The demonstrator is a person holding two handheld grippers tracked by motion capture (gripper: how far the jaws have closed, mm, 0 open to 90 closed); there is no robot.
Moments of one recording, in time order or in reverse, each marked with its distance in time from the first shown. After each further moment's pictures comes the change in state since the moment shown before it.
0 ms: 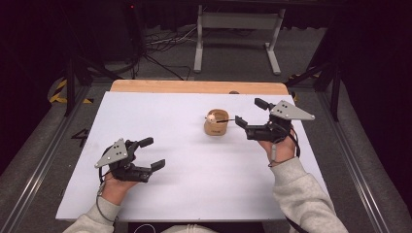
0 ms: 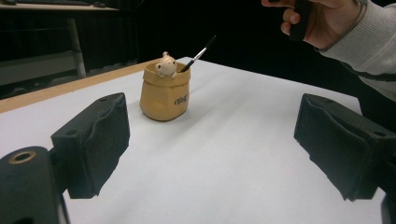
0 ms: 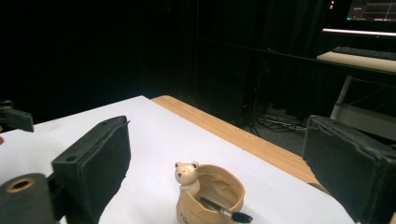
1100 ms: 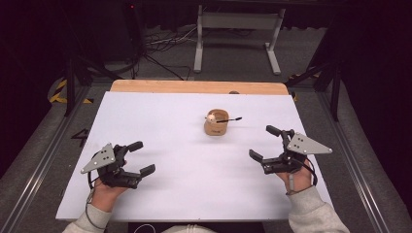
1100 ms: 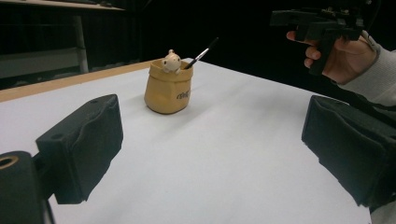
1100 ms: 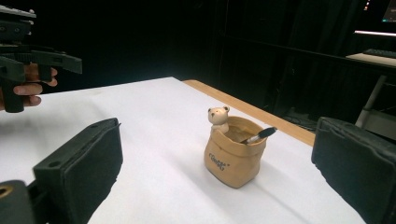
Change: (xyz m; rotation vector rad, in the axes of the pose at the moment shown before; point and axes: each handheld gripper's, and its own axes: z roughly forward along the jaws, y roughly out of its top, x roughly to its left) left arm -0.001 -0.007 -0.025 -0.013 0.010 -0.042; right arm 0.009 -0.058 -0.057 -0.013 0.110 -0.051
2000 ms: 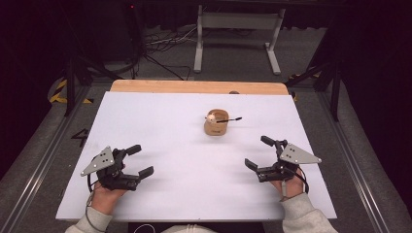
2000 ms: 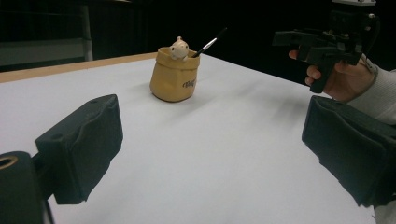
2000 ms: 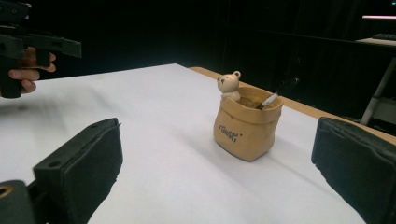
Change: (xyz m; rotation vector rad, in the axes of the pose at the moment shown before) left arm 0.002 -0.015 -0.003 0.011 0.024 -0.045; right arm 0.008 -0.043 0.008 0.011 0.007 0.026
